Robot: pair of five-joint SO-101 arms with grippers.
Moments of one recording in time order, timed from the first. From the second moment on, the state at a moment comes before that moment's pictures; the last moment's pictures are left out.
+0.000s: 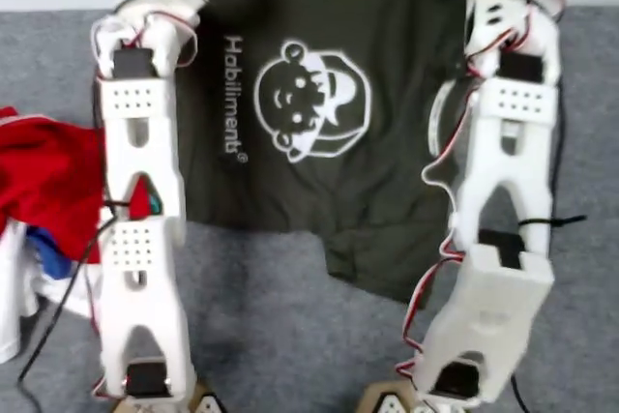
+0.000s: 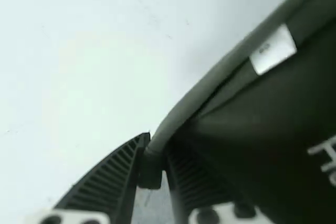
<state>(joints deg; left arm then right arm) -7.0 58.6 -77.4 57.7 -37.6 7.3 28.9 -36.9 21.2 44.9</state>
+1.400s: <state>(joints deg) -9.3 39.6 -24.0 98.9 -67.4 4.2 -2.5 -10.4 100.5 47.3</state>
